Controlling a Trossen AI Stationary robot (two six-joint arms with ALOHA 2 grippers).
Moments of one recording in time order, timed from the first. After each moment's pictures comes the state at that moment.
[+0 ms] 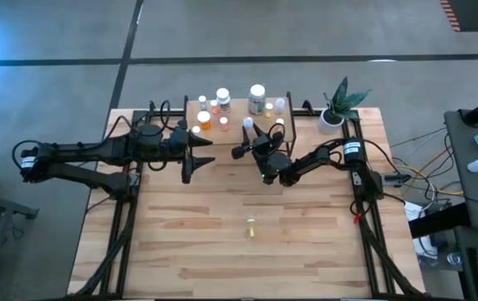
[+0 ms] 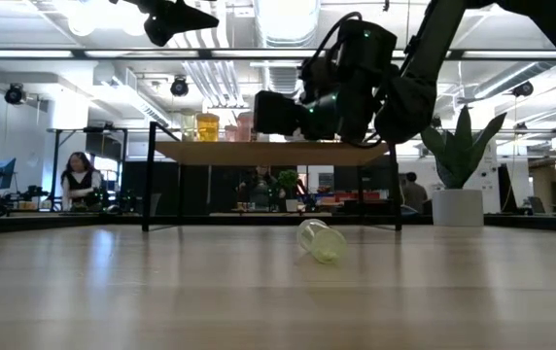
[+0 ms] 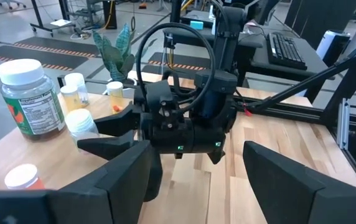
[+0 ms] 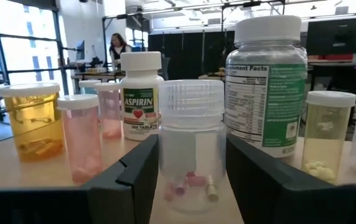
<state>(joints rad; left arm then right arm) 0.10 0.94 0.88 -0.15 -0.07 -0.10 -0.11 2.13 1.01 1.42 1.04 -0.23</state>
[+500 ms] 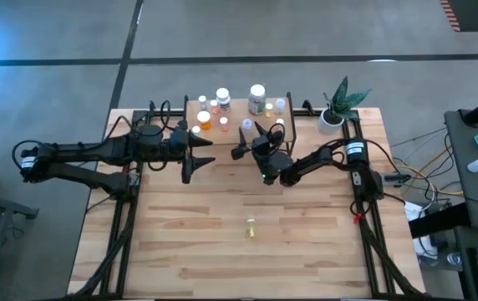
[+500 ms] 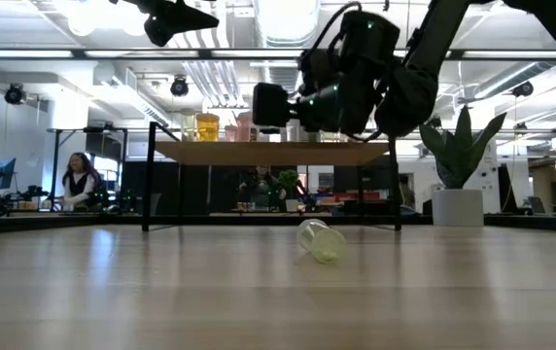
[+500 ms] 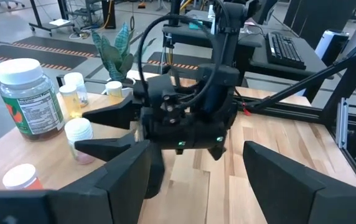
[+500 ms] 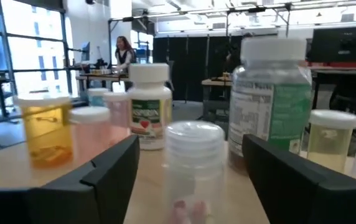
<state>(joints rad) 0.10 0.94 0.87 -0.15 -0.06 -0.10 -0.09 2.11 1.01 1.42 1.02 -0.28</state>
